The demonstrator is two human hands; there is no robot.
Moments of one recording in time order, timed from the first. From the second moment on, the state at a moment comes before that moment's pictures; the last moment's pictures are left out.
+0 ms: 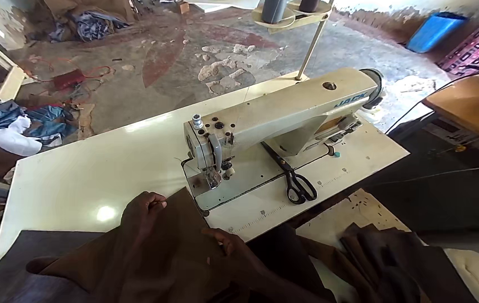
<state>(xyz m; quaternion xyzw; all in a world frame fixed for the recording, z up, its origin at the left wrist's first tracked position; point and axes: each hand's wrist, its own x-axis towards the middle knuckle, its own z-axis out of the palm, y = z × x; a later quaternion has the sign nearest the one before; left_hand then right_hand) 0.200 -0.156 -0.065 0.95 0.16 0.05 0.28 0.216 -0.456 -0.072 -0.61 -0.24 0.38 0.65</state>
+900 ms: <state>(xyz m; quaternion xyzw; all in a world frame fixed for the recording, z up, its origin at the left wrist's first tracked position) 0.189 -0.159 -0.086 0.95 0.11 0.15 0.24 0.204 -0.465 -0.070 -0.82 -0.33 0.23 0.41</state>
